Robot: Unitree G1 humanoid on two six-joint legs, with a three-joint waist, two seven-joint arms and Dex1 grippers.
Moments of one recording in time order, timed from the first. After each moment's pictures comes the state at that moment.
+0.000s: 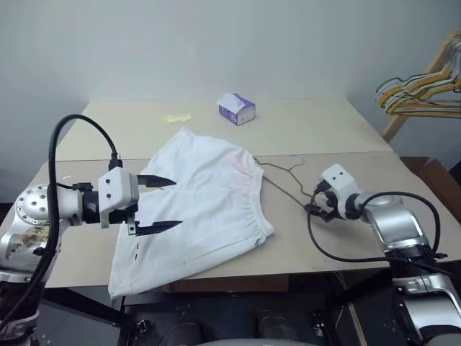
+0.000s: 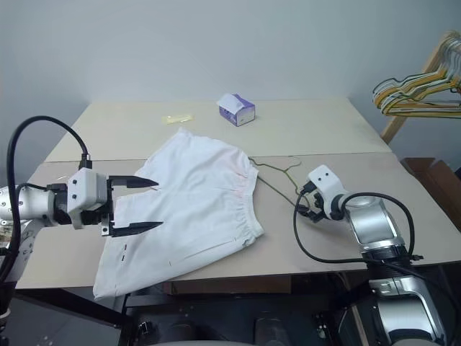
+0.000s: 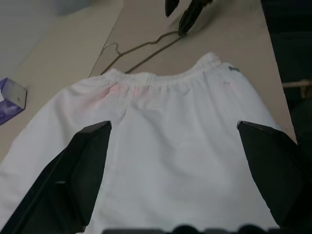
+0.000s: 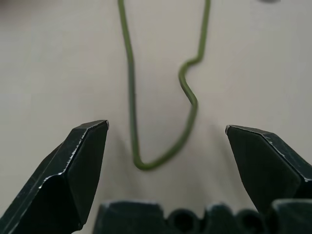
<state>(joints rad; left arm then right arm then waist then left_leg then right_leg) -0.20 0.88 0.14 -0.28 -0.47 0.22 -1.20 -0.50 -0.62 0.11 0.13 0.02 0.78 0.70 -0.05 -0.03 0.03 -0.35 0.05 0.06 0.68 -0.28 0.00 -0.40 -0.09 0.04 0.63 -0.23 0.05</state>
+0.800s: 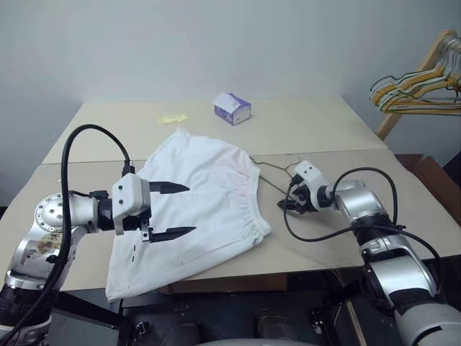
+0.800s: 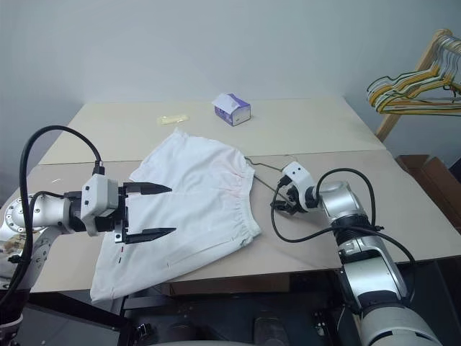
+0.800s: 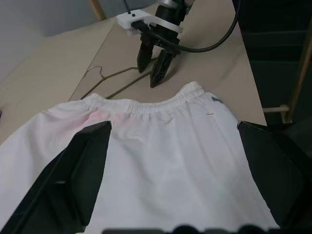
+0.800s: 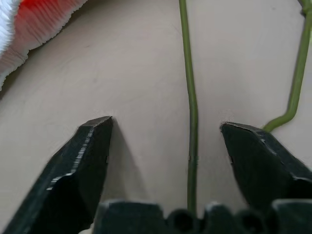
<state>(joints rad) -0.15 0.85 0.10 -0.35 -0.47 0.24 -1.17 -0.78 -0.49 0.21 0.70 0.00 0.58 0.85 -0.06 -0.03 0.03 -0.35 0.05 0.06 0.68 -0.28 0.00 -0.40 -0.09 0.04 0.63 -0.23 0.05</state>
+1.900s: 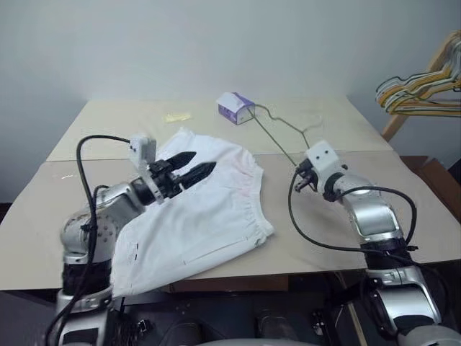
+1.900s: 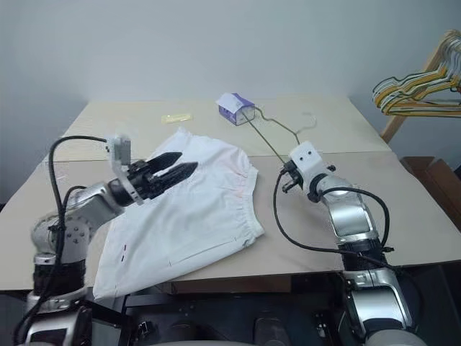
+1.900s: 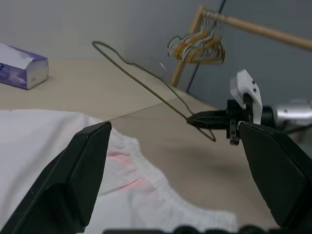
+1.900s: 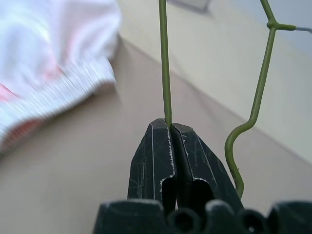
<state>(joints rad) -0.42 0.34 0.23 -0.21 -0.87 0.85 -0.50 -0.51 -0.49 0.06 -0.03 -0.04 0.62 0.53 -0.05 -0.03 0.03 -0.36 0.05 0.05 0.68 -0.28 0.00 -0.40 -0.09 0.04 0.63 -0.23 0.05</state>
